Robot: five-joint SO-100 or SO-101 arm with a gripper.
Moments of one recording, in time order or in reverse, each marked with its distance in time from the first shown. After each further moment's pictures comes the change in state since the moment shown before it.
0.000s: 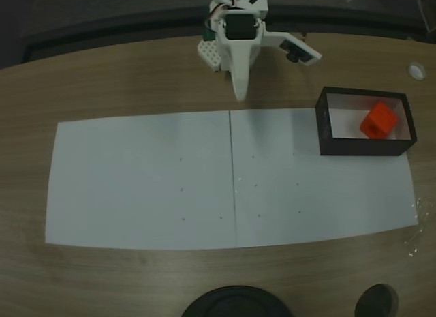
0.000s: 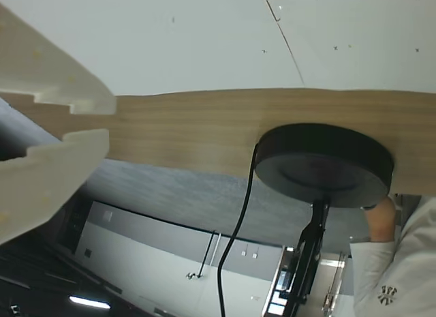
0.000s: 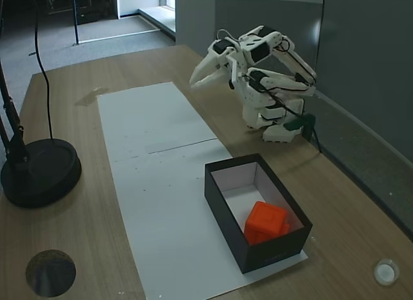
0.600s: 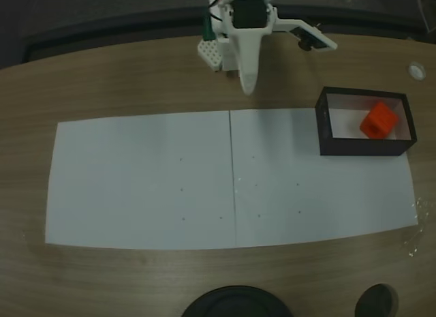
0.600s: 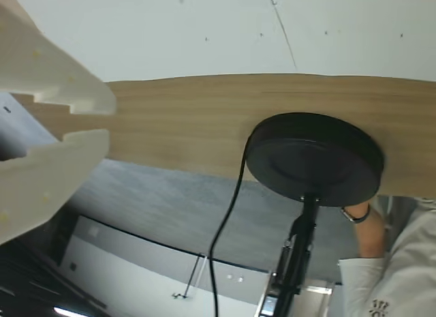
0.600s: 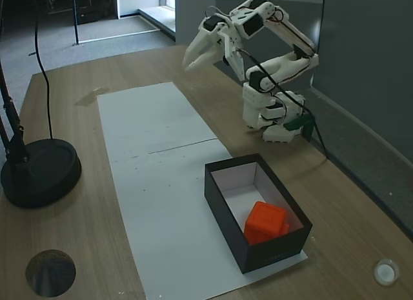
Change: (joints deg) arm -0.1 -26.5 -23.0 0.7 0.0
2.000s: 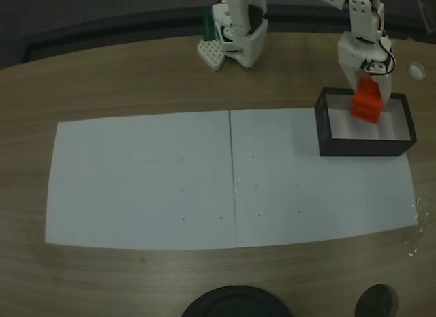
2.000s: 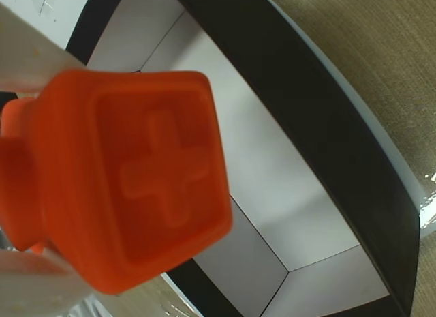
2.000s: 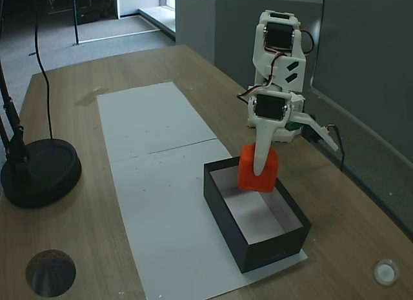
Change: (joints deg) arm -52.8 -65.7 -33.8 4.4 2.1
